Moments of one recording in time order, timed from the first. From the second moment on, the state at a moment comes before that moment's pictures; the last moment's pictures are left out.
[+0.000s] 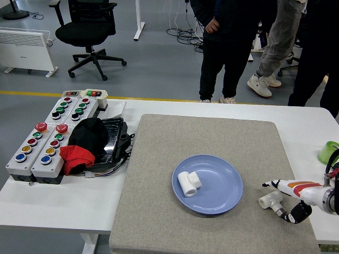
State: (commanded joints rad) left arm -0.22 0.04 -1.29 -0.19 1.84 -0.05 0.35; right arm 0.56 -0.64 0.80 1.50 -1.76 0.45 -0.31
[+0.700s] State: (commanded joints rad) left arm -0.23 0.04 -1.28 -0.18 1.82 -0.05 0.34; right arm 0.57 -0.63 0.76 1.44 -1.86 0.38 -0.20
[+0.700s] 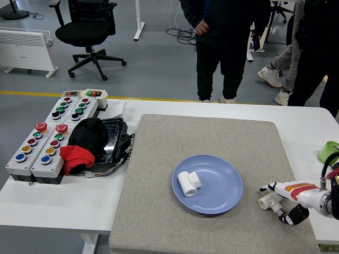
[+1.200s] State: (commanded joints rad) left arm -0.23 0.05 -1.27 -0.18 1.82 -0.05 0.34; right arm 0.57 -0.64 0.75 1.42 -1.87 0.38 -0.19
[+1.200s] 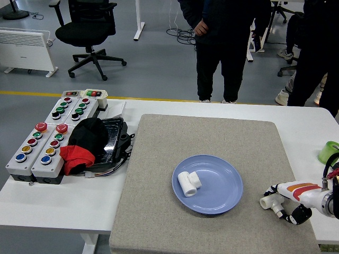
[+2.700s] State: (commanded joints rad) left arm -0.22 0.04 -1.27 -0.19 1.84 -0.06 0.34; right arm 0.67 -0.52 0.75 1.49 -1.79 0.26 -0.17
